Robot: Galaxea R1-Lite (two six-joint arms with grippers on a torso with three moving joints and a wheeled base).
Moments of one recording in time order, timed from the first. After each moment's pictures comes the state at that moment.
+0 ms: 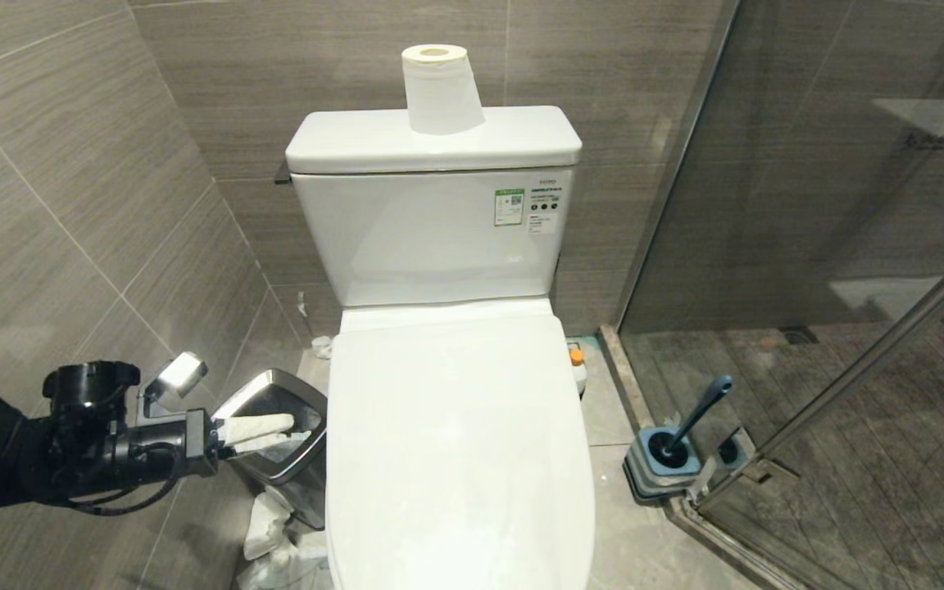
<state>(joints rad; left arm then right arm) 0.22 2.05 -0.76 -0.46 -1.28 -0.13 0.00 0.00 0.00 -0.01 0.01 -0.01</state>
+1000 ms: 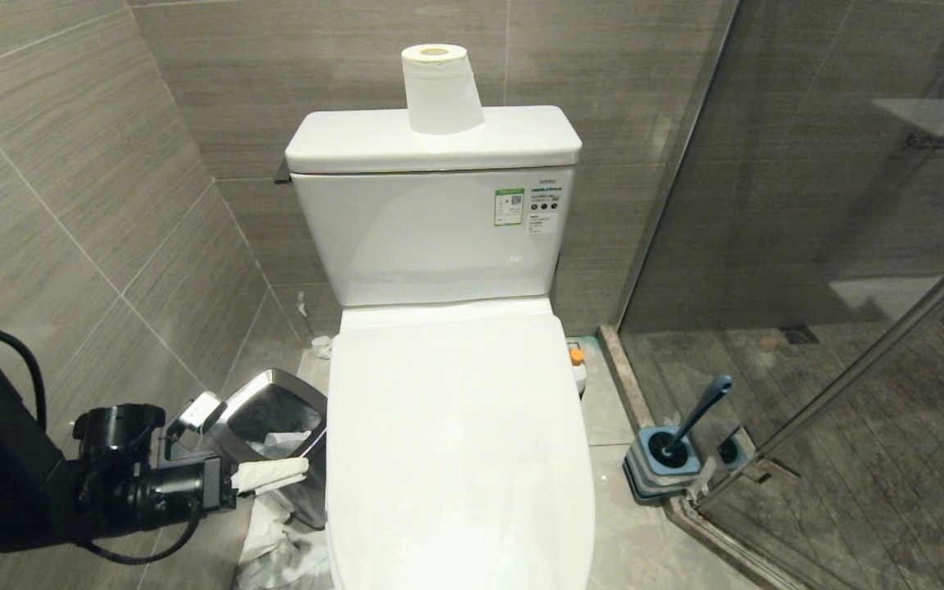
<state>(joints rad) 0.20 2.17 -0.63 -0.64 -1.33 -0.02 0.00 0.00 0.00 -0.01 0.01 -0.01</state>
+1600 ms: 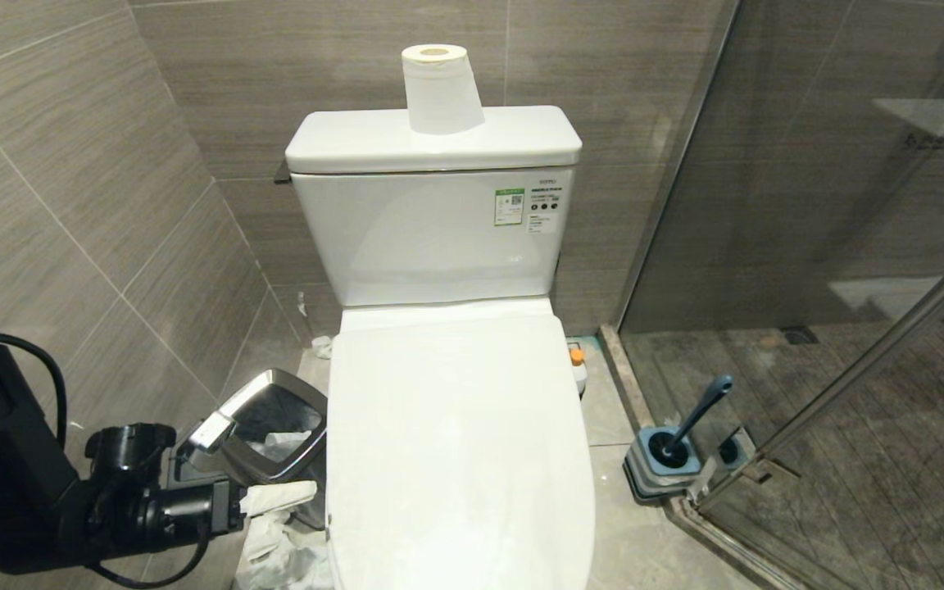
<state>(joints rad) 0.17 2.21 -0.56 -0.72 -1.32 0.00 0.00 0.00 0.00 -0.01 0.01 -0.01</state>
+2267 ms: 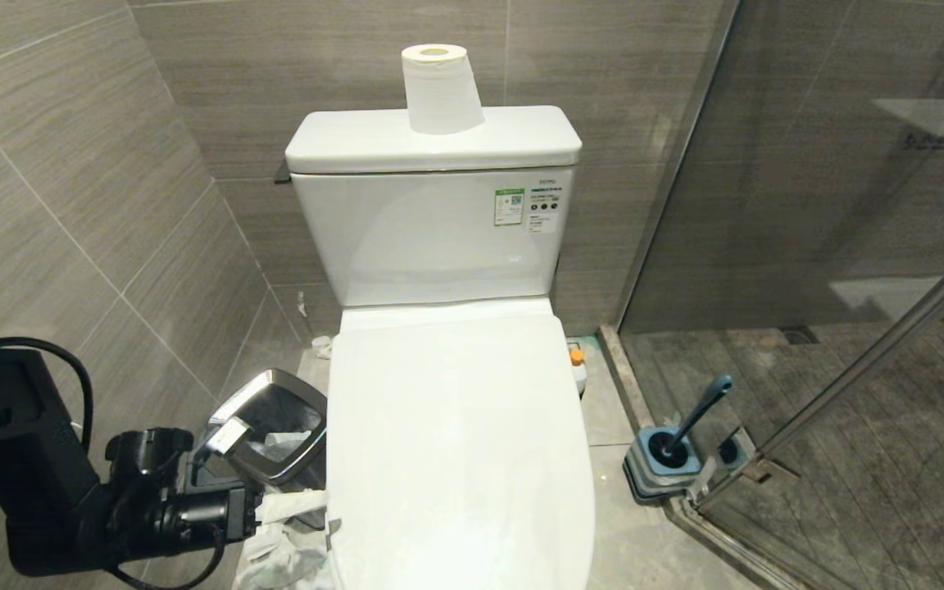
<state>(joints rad) 0.13 2.26 -0.56 -0.77 -1.31 0.01 0.00 0.00 0.00 -0.01 0.01 -0.01</state>
